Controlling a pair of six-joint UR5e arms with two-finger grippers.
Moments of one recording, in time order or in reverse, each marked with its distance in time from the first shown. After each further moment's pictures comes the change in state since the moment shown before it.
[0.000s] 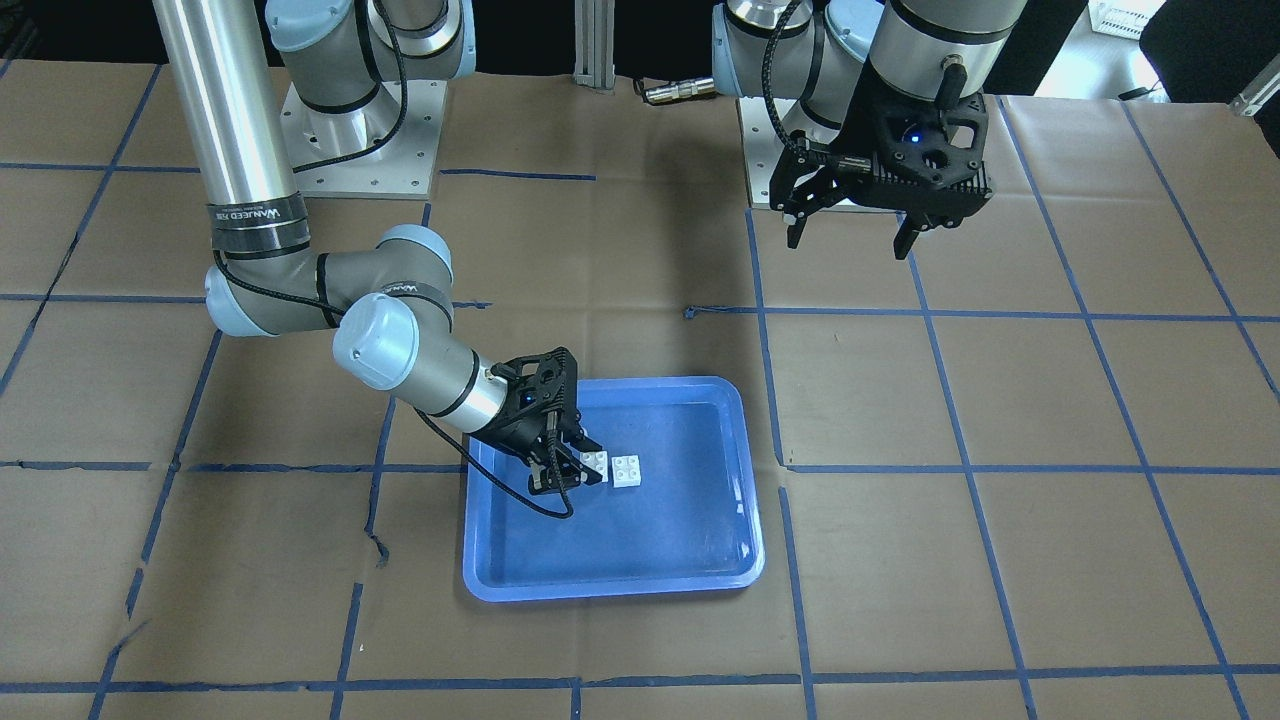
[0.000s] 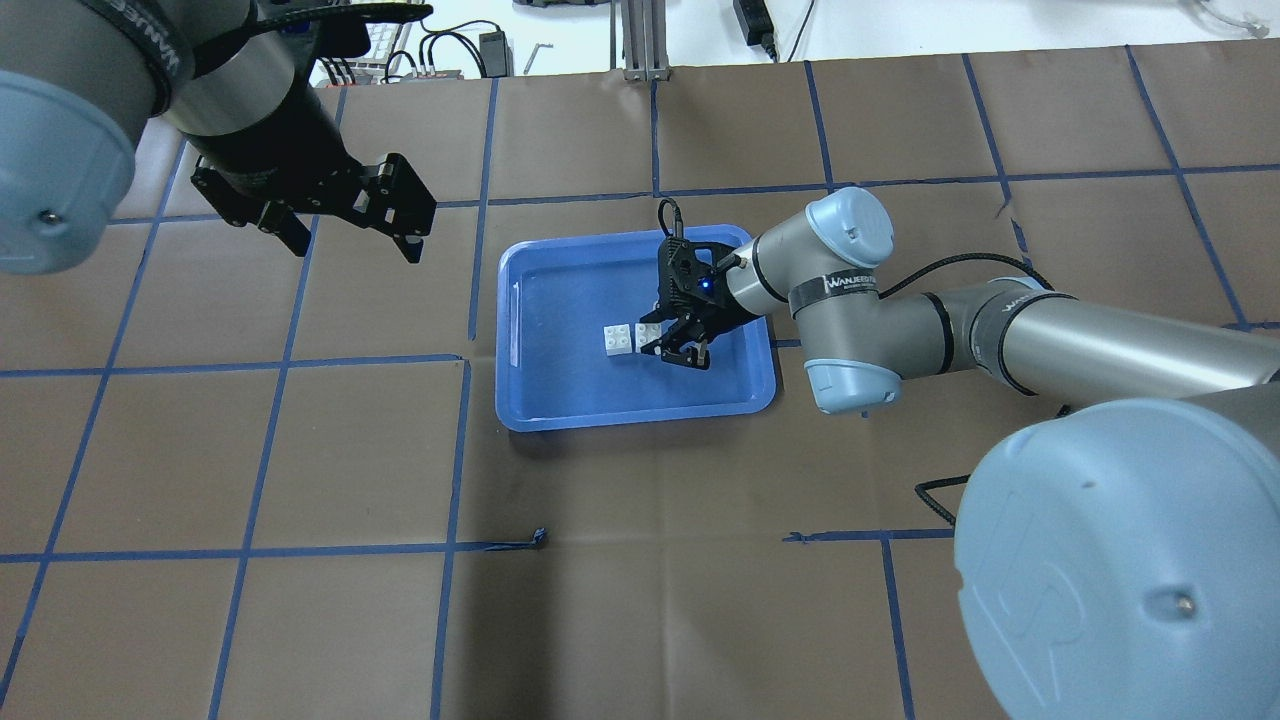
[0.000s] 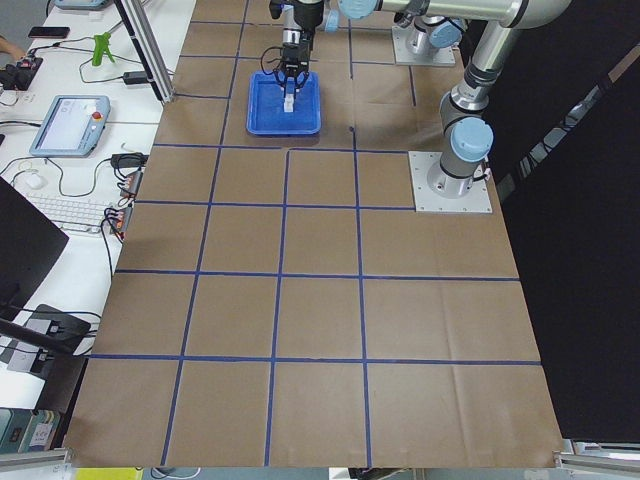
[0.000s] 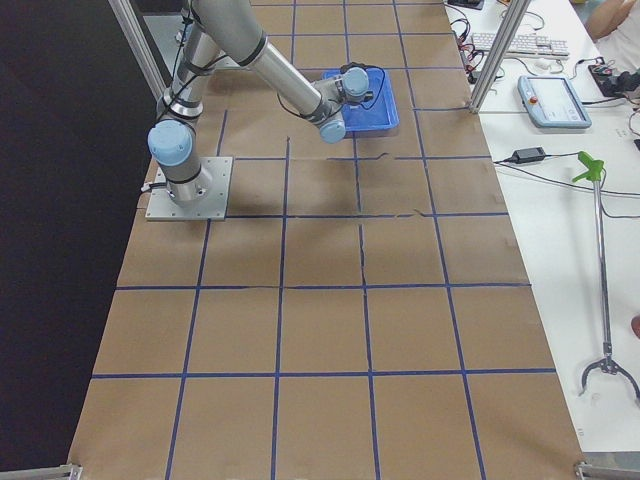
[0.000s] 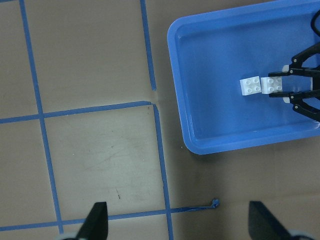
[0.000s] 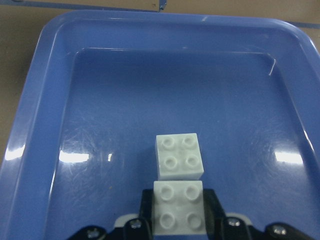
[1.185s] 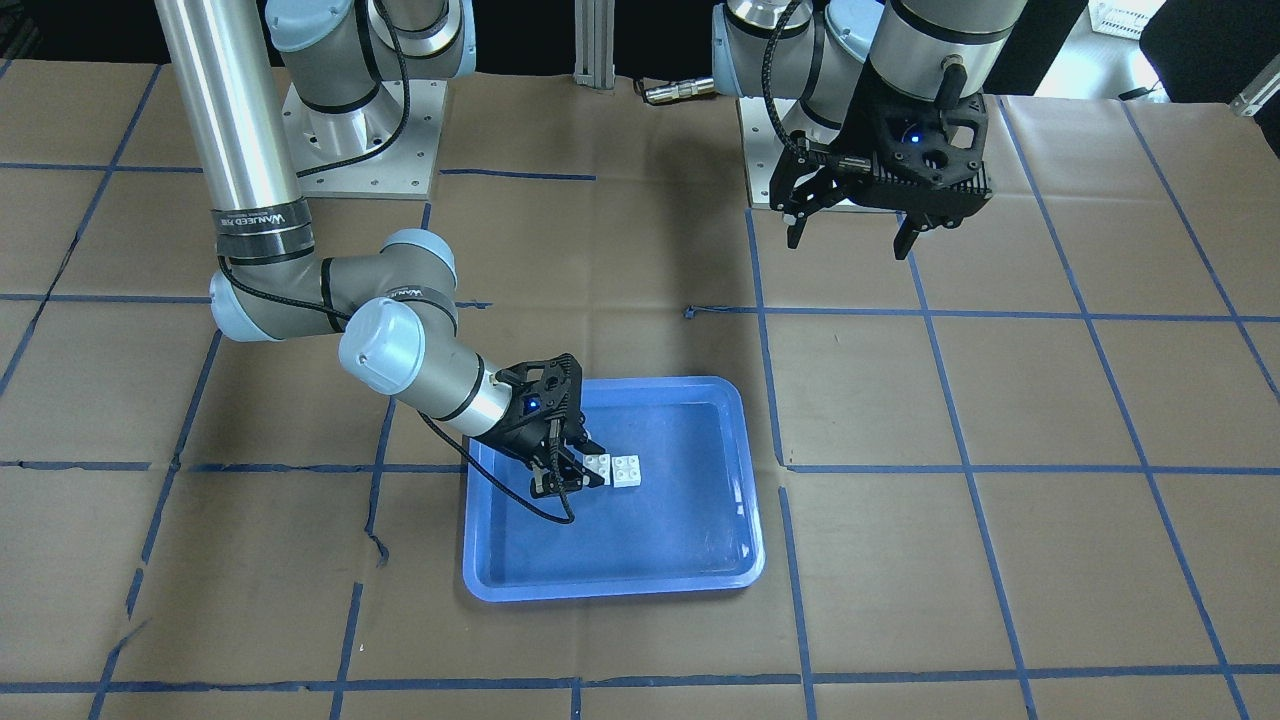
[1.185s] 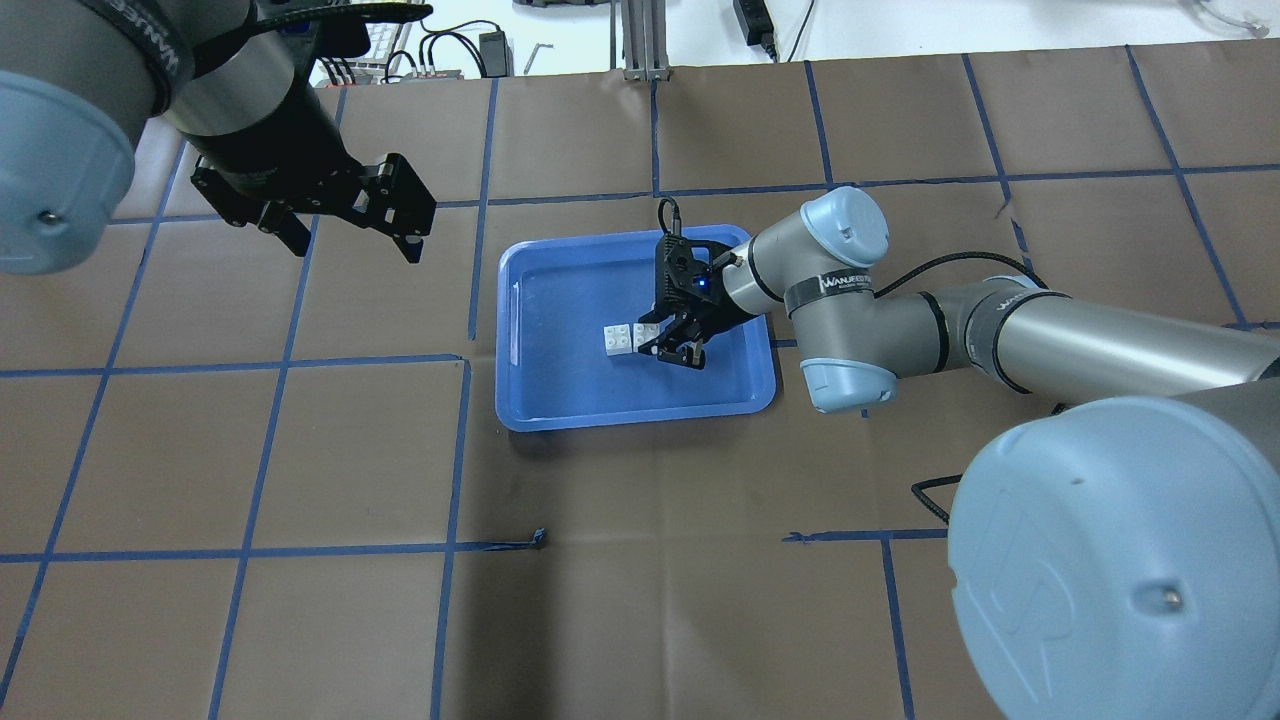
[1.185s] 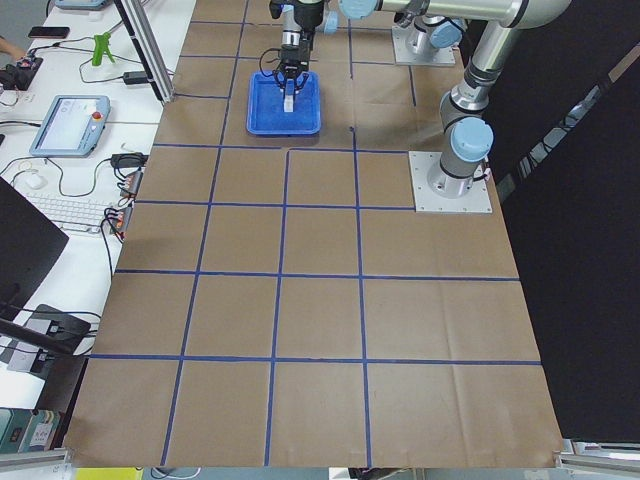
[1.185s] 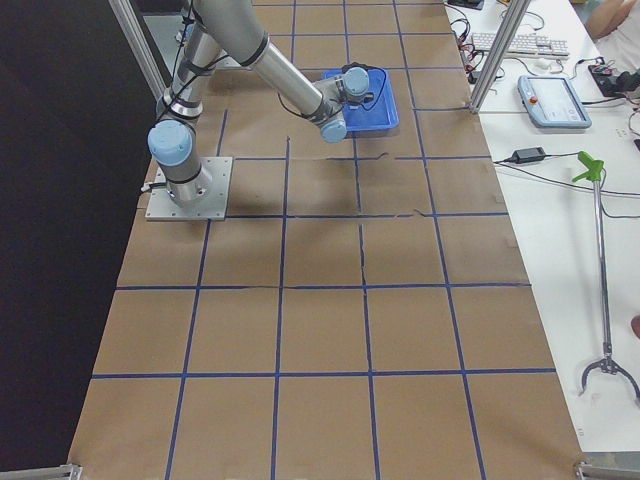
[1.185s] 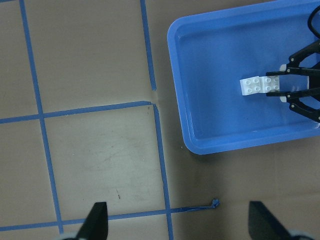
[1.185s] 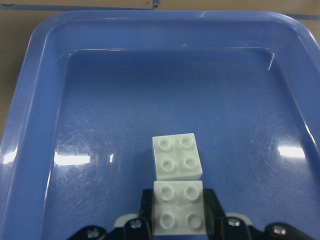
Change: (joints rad) left arm 0.000 0.000 0.000 0.000 0.000 0.001; right arm 0.006 0.014 -0.012 0.000 -0.006 0.033
